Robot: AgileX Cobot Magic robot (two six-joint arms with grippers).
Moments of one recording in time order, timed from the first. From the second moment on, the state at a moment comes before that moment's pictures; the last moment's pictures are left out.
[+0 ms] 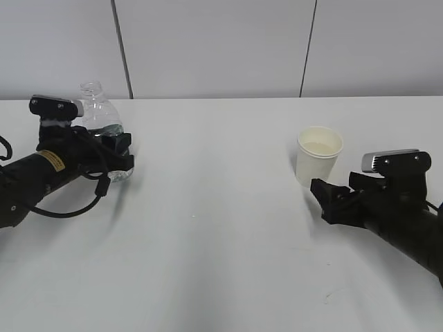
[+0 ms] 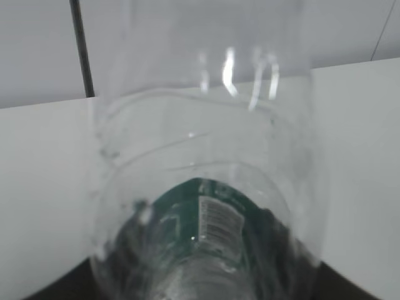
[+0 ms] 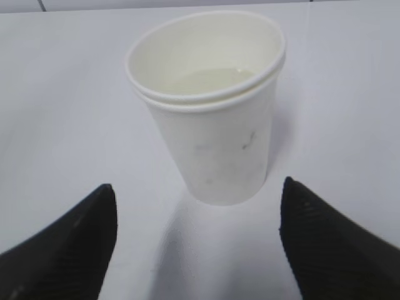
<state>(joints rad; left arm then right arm) -0.18 2.11 -0.85 0.30 -0.94 -0.17 0.12 2.06 -0.49 -0.16 -1.14 0.12</state>
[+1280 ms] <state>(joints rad) -0.18 2.12 -0.85 0.34 -0.94 -0.17 0.12 1.78 -0.36 -0.17 -1.15 0.12</state>
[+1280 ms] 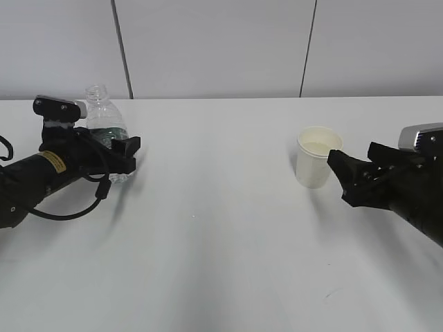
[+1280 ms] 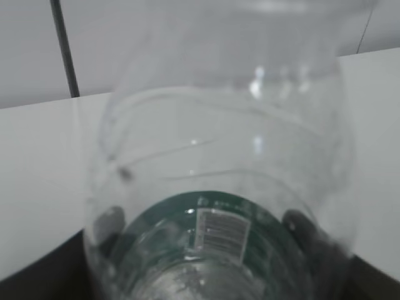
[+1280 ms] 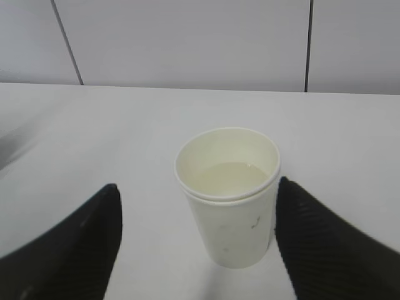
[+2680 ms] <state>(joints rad) -0.18 1.83 -0.79 0.32 -0.84 -0.17 0.12 1.58 -0.42 -0.26 -1.05 0.21</state>
